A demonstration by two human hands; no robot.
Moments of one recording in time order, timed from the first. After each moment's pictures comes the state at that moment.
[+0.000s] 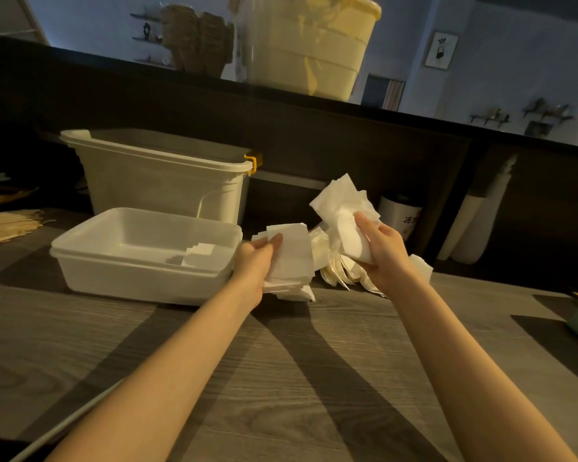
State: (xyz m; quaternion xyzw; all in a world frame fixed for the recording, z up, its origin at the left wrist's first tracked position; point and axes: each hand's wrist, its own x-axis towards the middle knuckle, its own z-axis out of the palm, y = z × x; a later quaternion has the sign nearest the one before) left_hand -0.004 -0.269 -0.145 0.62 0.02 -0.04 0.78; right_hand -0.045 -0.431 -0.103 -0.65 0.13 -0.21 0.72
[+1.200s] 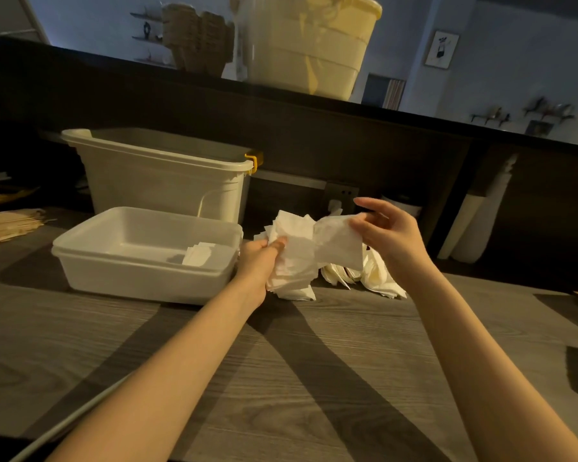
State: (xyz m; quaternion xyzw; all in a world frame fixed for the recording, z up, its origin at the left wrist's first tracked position) left_hand -0.006 -0.272 -0.142 0.64 0.02 -0.05 0.76; right_hand -0.068 -0.436 -0.090 -0.76 -0.03 -0.27 0.59
